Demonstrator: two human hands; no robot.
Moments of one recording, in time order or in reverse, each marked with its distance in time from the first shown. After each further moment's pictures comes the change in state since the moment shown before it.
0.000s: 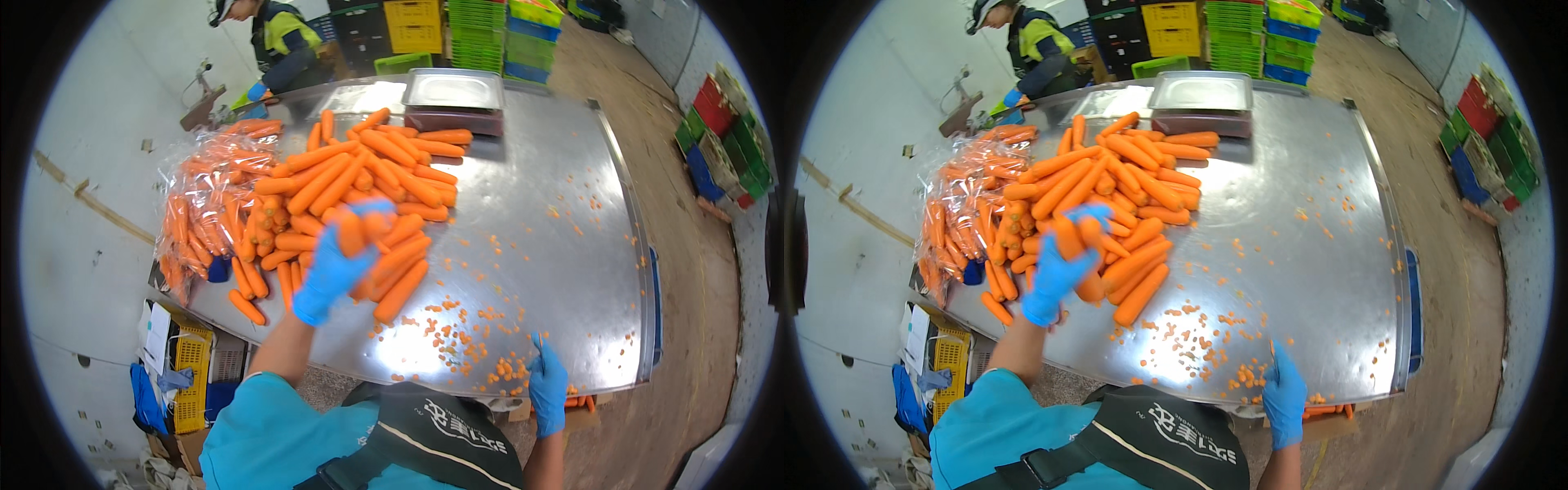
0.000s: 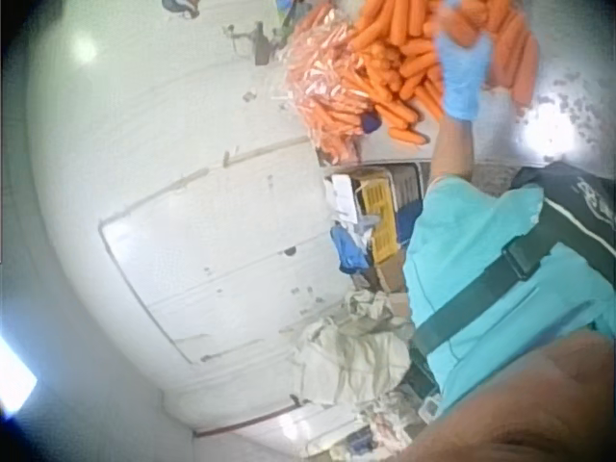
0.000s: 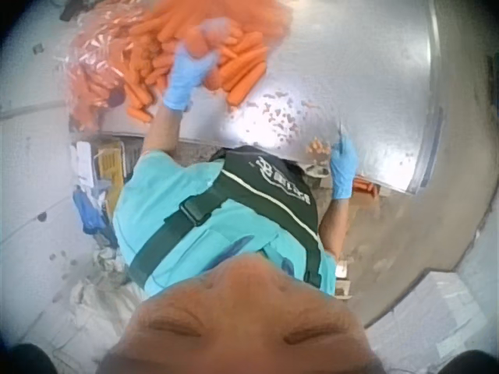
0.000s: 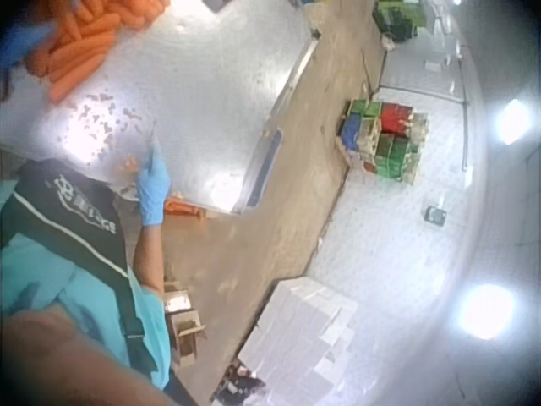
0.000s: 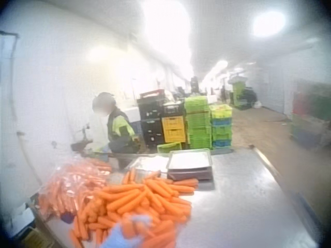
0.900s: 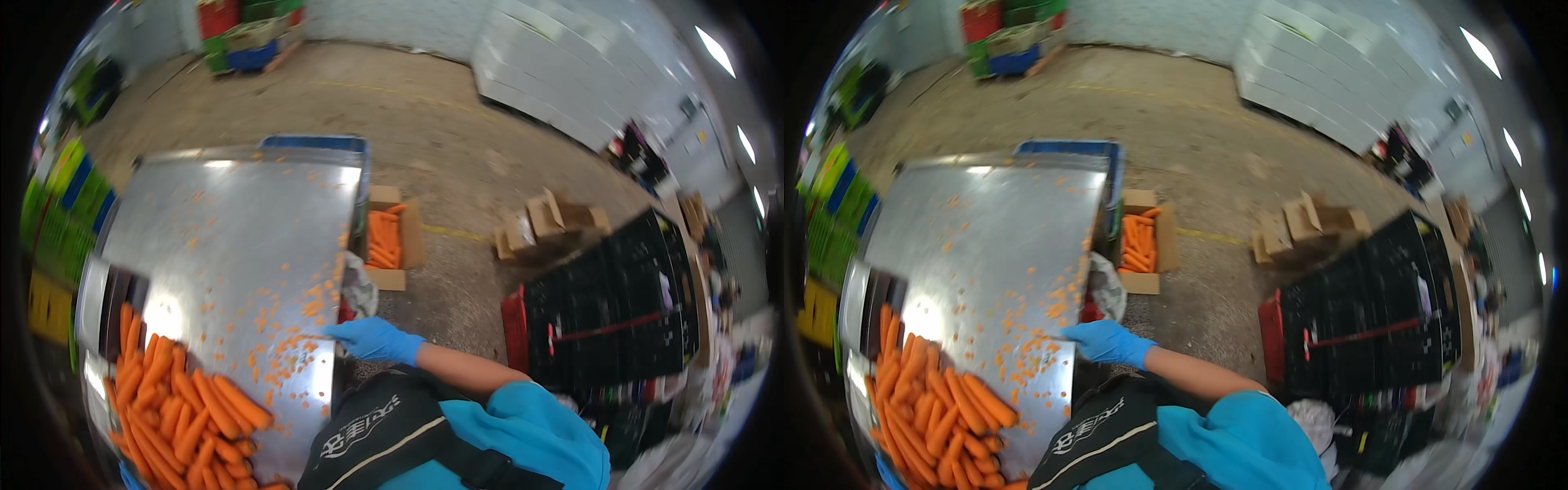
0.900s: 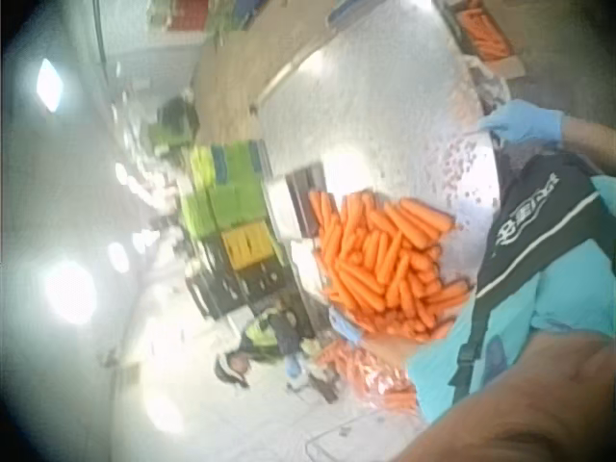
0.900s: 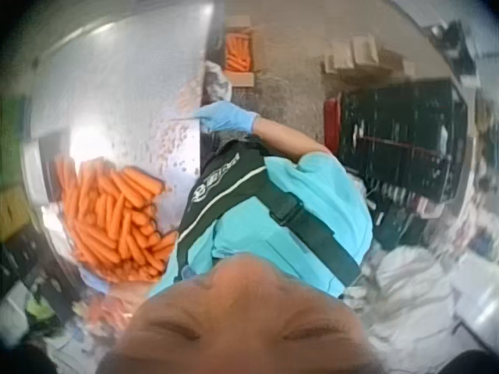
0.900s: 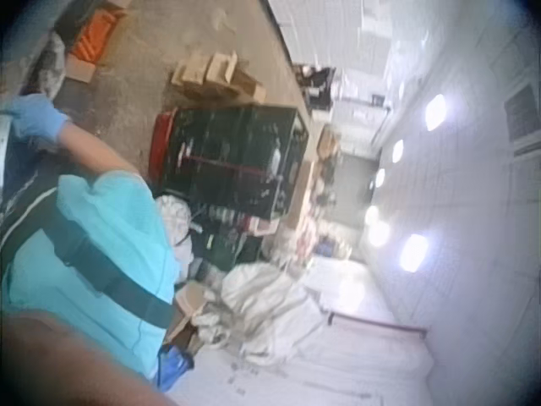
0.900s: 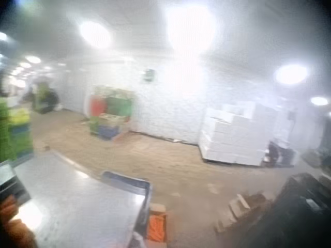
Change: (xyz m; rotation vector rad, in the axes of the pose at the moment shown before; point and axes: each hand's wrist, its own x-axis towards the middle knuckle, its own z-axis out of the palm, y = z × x) left_hand 0.254 -0.327 -0.166 0.255 -0.269 -0.122; right_hand -0.128 -0.021 0.115 -0.142 0.325 0.153
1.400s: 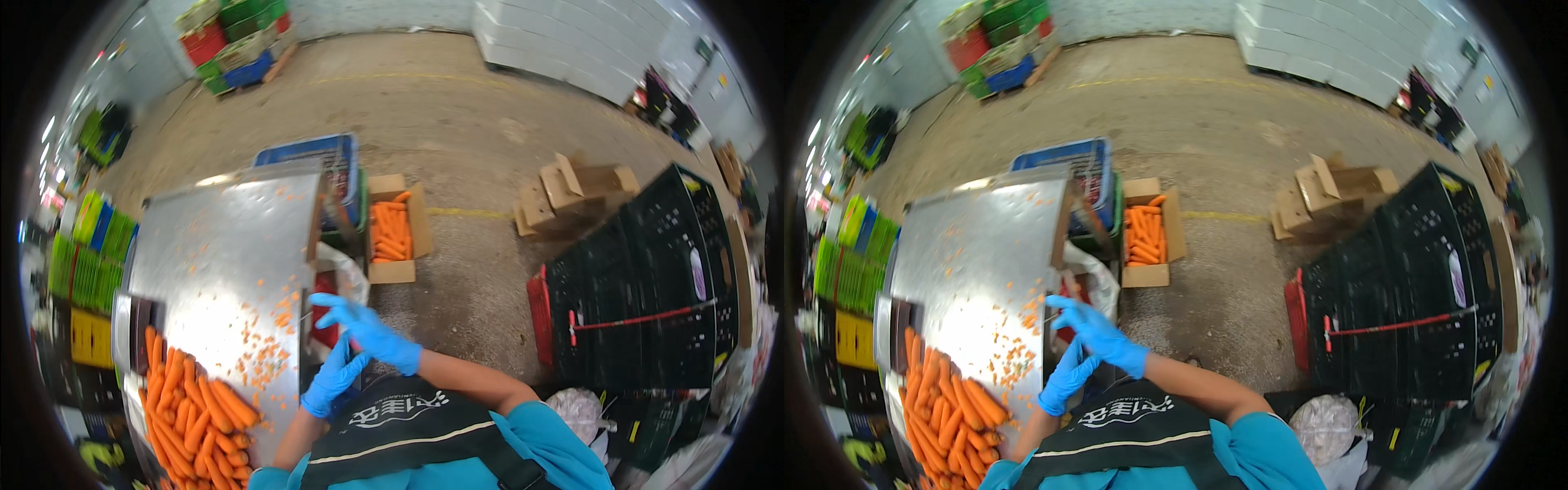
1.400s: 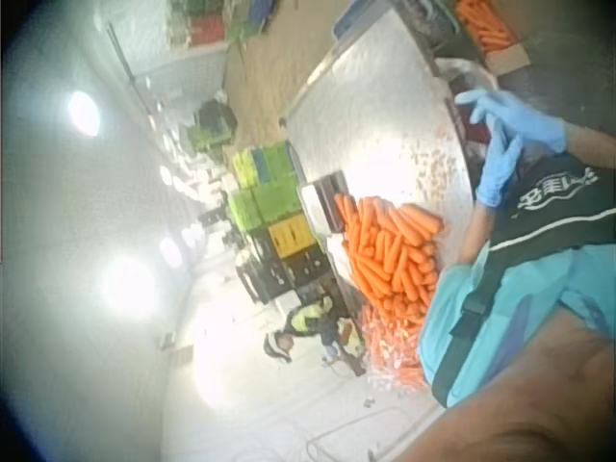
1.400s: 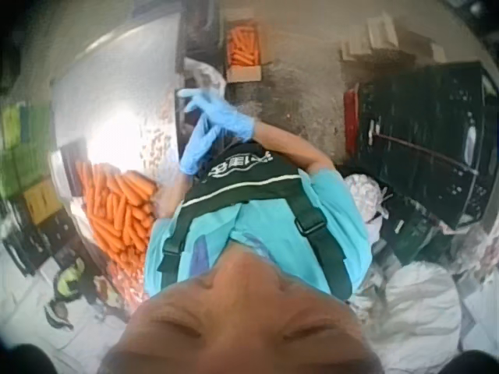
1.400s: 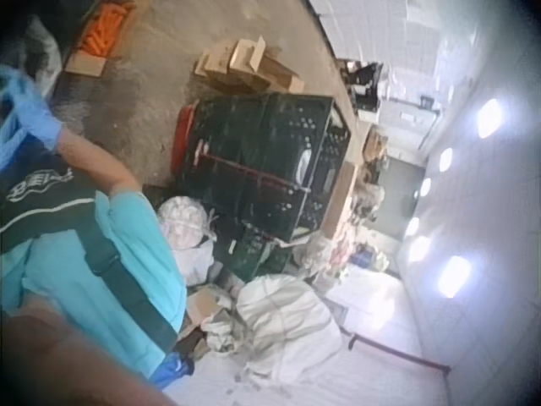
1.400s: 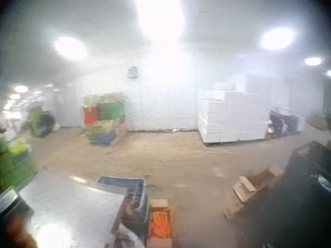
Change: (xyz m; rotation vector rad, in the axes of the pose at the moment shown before) left_hand -0.445 0.354 0.427 -0.428 -1.407 0.358; right_hand -0.081 0.042 -0.065 1.079 0.409 -0.202
